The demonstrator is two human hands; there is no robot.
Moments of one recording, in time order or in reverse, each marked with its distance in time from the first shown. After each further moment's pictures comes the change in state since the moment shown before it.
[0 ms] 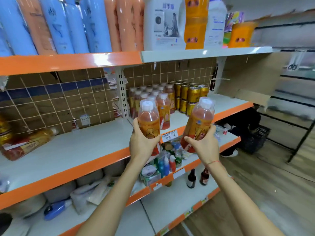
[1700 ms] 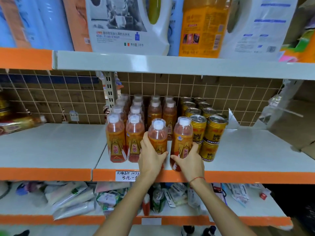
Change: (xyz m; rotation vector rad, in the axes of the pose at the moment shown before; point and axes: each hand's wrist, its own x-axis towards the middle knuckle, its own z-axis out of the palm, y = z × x) left_hand 0.159 0.021 0.289 0.343 0.328 -0.303; right_hand 0.338 0.031 0.019 -0.246 -0.435 -0.310
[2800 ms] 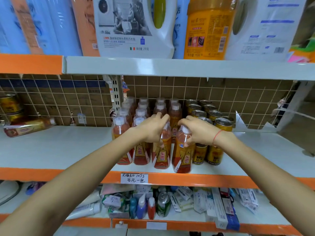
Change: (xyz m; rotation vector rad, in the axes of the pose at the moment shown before) left_hand 0.093 0.051 -0.065 0.745 -0.477 0.604; right_hand 0.068 -0.080 -0.078 -0.659 -0.421 -0.727
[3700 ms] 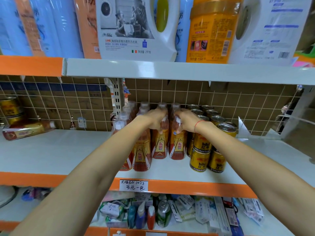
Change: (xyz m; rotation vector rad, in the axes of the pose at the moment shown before) left_hand 0.068 -0.037 -0.001 -0.077 -0.069 -0.089; right_hand 0.089 0.018 0.009 0.056 0.111 0.070
